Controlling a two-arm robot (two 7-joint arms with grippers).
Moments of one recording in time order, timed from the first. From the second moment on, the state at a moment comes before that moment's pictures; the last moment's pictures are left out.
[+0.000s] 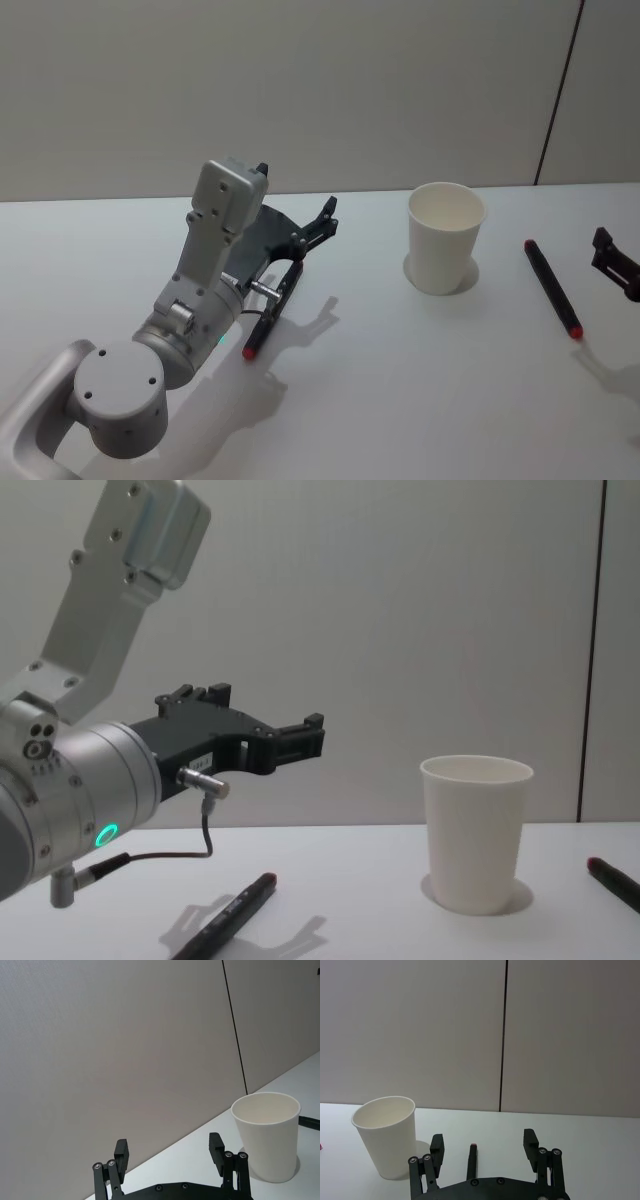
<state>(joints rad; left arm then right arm) -0.24 0.38 0.45 -1.63 -0.20 0.01 -0.01 -0.18 0.47 -0.09 -1.94 0.41 0.12 -0.09</state>
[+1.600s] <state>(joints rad) -0.24 0.38 0.45 -1.63 -0.20 0.01 -0.01 0.00 0.30 -0.11 -1.98 0.39 0.54 -0.25</state>
